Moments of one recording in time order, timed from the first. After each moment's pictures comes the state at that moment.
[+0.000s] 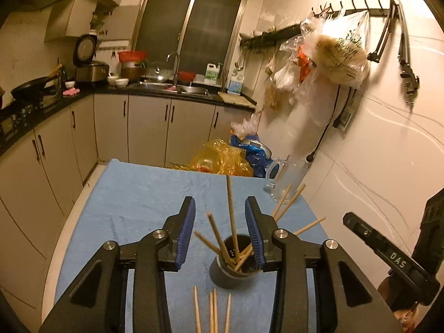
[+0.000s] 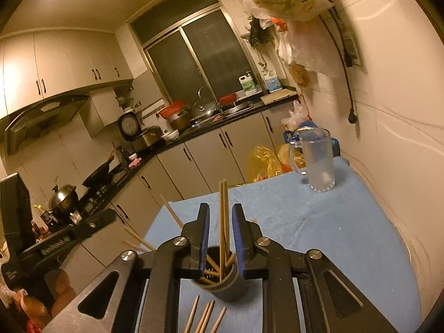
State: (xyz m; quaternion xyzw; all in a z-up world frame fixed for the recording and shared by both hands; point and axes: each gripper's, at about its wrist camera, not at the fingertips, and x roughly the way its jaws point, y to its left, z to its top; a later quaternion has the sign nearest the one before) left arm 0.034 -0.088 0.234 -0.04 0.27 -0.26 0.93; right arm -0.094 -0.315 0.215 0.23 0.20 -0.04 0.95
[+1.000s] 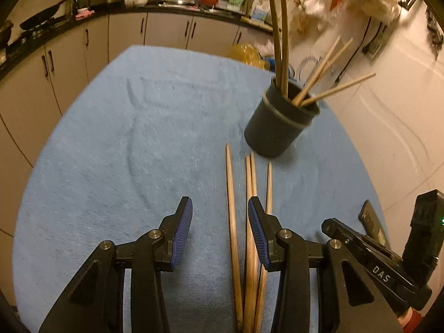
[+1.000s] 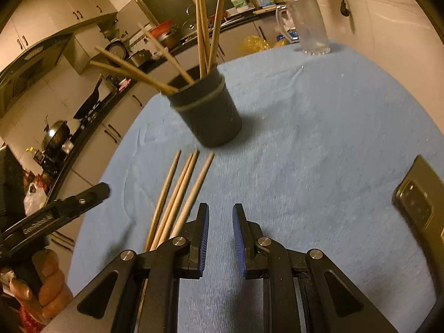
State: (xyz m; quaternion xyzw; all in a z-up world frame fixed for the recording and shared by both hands) left arm -0.018 -0.049 0.063 -0.03 0.45 -0.23 0.86; right arm -0.133 -0.254 0.050 0.25 0.39 0.00 0.88
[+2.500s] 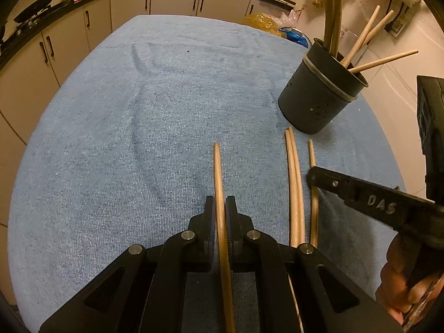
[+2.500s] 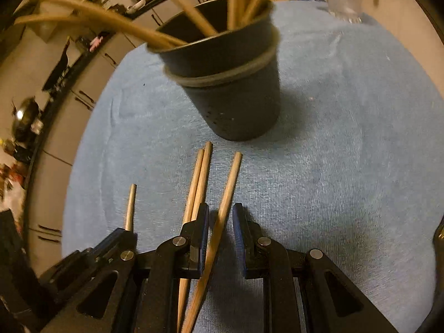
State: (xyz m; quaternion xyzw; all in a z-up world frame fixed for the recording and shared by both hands) left arm 0.013 -0.051 0.020 0.00 0.51 -0.20 0.84; right arm -0.019 -0.208 0.034 0.20 0.53 -0.04 0.82
